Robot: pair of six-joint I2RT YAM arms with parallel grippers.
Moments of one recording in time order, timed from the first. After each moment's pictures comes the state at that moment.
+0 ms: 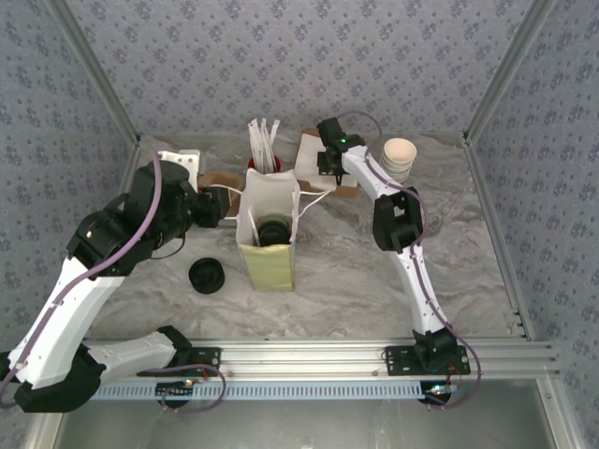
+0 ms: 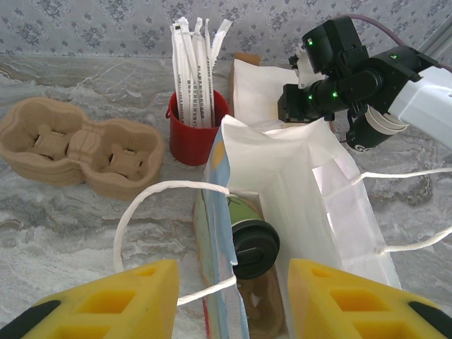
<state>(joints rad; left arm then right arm) -0.71 1.06 1.60 -1.13 -0.28 -0.47 0.40 2.59 2.41 -0.87 0.15 0.36</state>
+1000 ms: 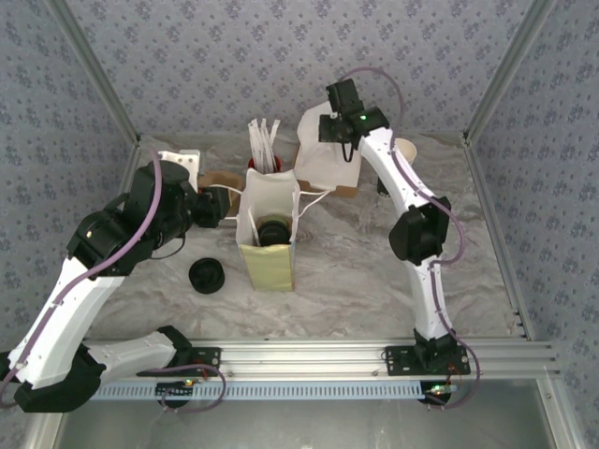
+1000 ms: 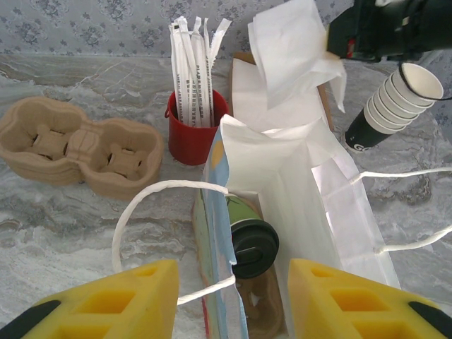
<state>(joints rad) -0.71 1.06 1.60 -1.13 -0.27 -0.47 0.42 2.24 2.42 -0.93 0.13 0.31</state>
